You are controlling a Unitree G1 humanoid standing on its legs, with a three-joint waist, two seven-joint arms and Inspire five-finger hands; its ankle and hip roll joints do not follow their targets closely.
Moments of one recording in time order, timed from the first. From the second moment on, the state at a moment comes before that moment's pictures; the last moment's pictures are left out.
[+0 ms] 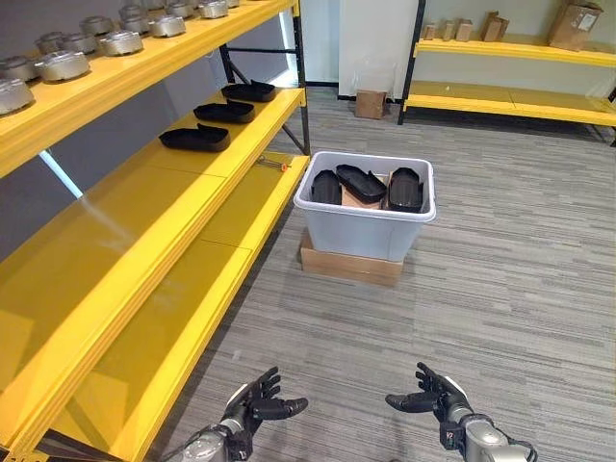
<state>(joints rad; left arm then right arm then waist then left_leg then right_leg) 0.10 0.29 -0.16 0.70 -0.42 0.00 -0.24 0.05 -0.32 0.20 0.66 0.35 0.05 0.04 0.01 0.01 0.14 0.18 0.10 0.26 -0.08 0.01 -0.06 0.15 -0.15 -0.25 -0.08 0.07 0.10</state>
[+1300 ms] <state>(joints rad) 0.05 0.30 -0.15 0.57 -0.51 -0.01 -0.18 0.05 -0.31 0.18 0.43 0.25 -0.03 -0.10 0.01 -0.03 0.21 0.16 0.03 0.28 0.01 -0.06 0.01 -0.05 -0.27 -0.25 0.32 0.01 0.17</state>
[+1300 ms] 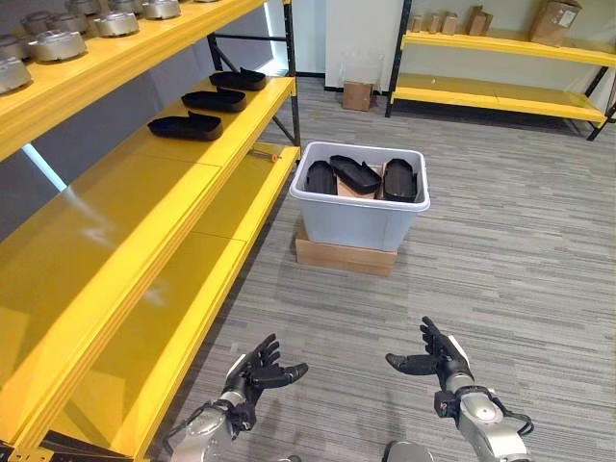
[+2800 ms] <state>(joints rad) 0.09 0.28 -0.27 0.43 -0.55 0.03 -0.16 0.06 -0.47 0.21 0.27 -0.01 -0.21 -0.27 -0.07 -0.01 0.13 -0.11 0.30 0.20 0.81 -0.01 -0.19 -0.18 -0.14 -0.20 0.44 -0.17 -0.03</state>
